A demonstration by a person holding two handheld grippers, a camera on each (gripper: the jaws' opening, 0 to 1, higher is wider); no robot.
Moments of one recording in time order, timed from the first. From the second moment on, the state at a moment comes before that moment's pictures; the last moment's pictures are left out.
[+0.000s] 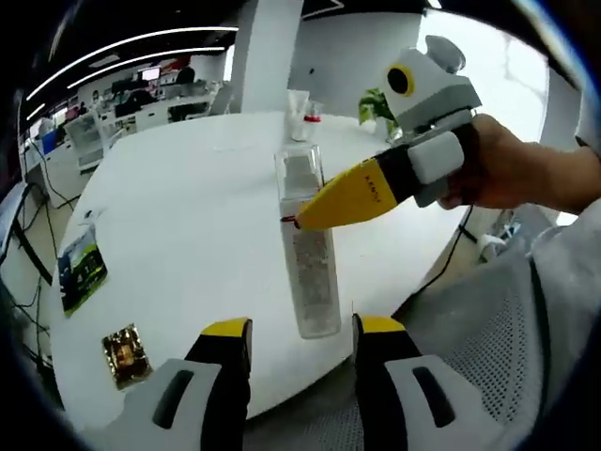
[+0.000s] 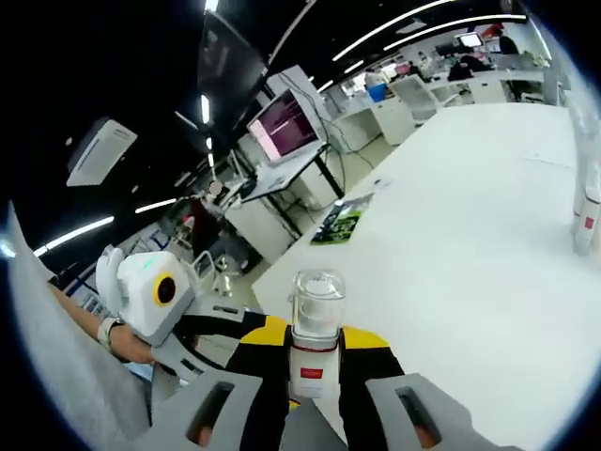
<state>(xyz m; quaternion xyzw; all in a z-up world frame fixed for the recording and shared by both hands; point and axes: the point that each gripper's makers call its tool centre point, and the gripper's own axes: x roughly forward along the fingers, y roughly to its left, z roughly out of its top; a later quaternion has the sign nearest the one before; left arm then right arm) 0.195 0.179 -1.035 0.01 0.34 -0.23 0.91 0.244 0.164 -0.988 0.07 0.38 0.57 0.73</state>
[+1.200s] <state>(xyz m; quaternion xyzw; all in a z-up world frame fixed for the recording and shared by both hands) 0.176 0.212 -1.073 0.17 0.37 -0.24 0.88 0.400 0.039 -0.986 0.00 0.30 0.37 0.88</state>
